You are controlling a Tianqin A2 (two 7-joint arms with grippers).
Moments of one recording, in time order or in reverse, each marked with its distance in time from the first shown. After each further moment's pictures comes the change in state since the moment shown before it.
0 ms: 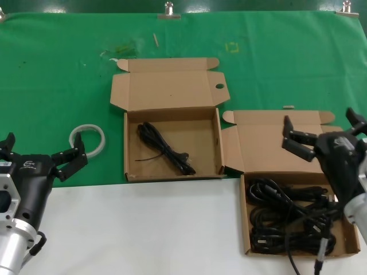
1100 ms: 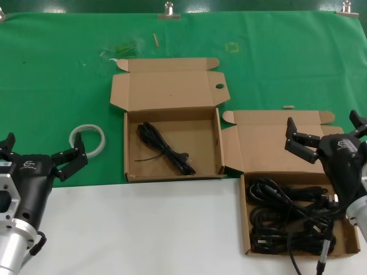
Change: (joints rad) left arm 0.000 0.000 0.000 0.000 0.000 0.000 0.000; right arm -0.022 -0.008 0.026 0.006 -0.007 0.001 0.000
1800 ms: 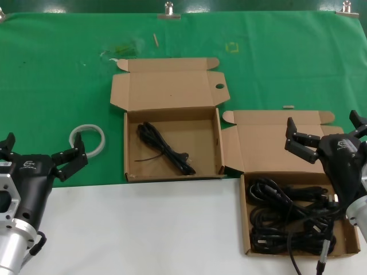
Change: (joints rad) left arm 0.000 0.000 0.000 0.000 0.000 0.000 0.000; right arm 0.000 0.000 0.000 0.000 0.000 0.000 0.000
